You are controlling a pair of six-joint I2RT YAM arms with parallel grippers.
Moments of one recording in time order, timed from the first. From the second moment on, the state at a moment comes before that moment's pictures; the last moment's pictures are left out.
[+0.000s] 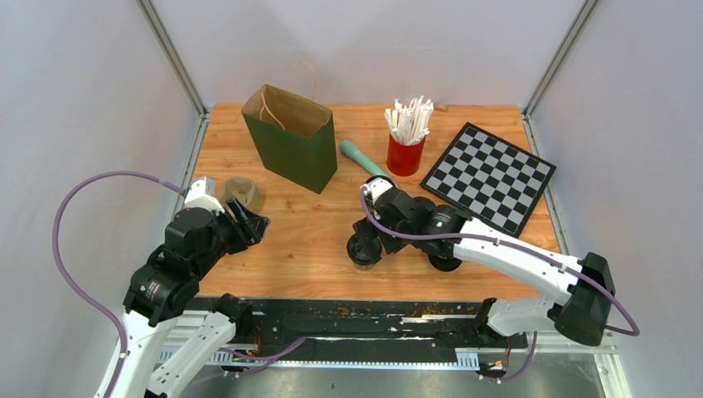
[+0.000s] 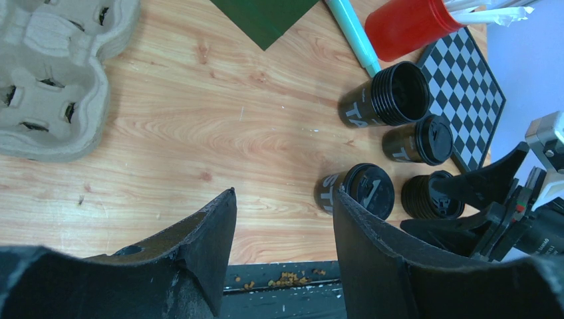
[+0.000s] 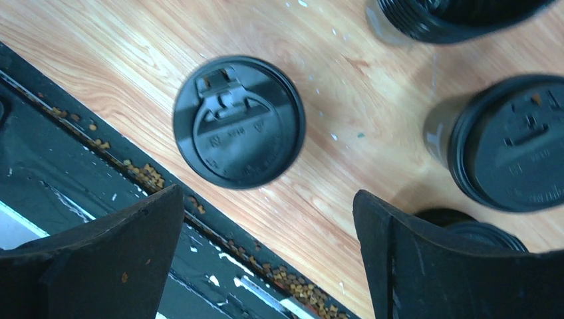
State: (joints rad) left arm -0.43 0.53 1.01 -0.97 -0.14 -0.70; right arm 0.99 1.26 1.07 -0.72 0.14 0.31
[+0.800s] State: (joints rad) left arm -0.43 0.53 1.00 -0.96 -0.14 -0.70; right arm 1.05 1.55 1.21 -0.67 0.13 0.25
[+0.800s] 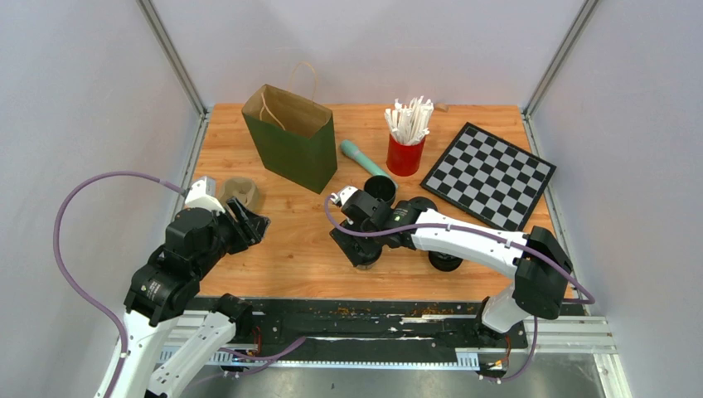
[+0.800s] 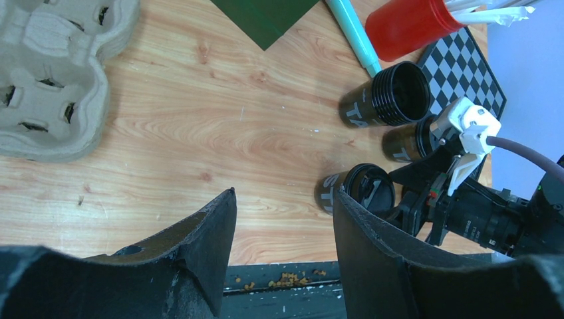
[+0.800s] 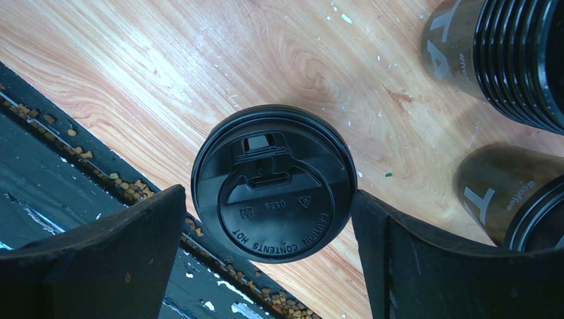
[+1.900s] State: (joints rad) left arm -0.43 0.53 1.00 -0.96 -0.14 -0.70; right arm 0.87 1.43 1.09 -0.71 0.20 0.22
